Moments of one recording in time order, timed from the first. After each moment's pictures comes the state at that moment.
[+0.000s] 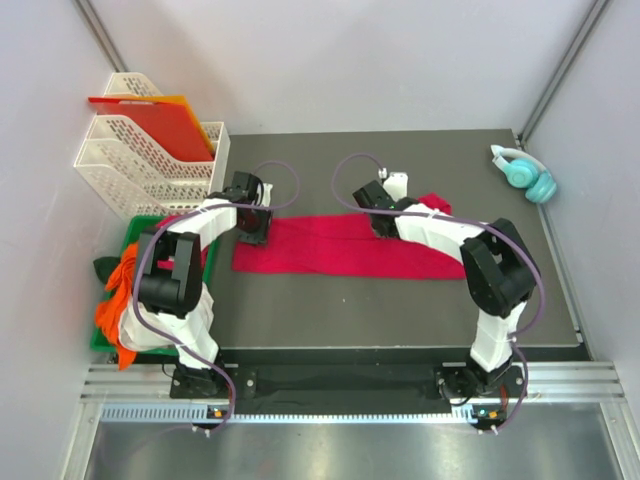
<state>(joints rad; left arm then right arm) -0.20 1.79 1.19 -0.55 0.07 -0.02 0.63 1.83 1.27 -0.50 0.65 0.60</state>
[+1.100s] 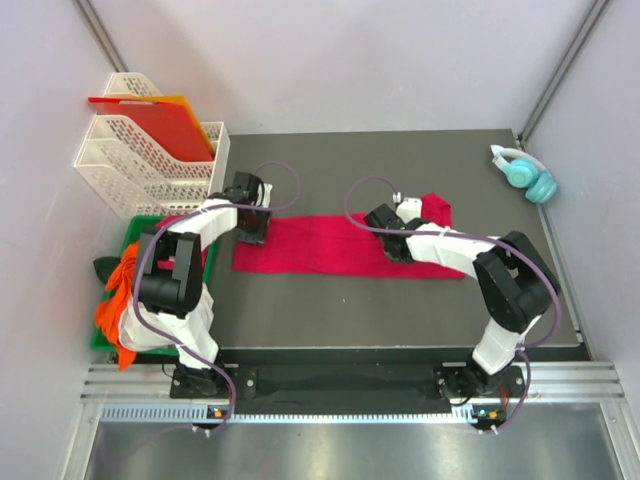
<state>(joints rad) -0.20 1.79 1.18 -0.54 0.01 0.00 0.64 1.72 1.04 -0.52 0.60 0.72</state>
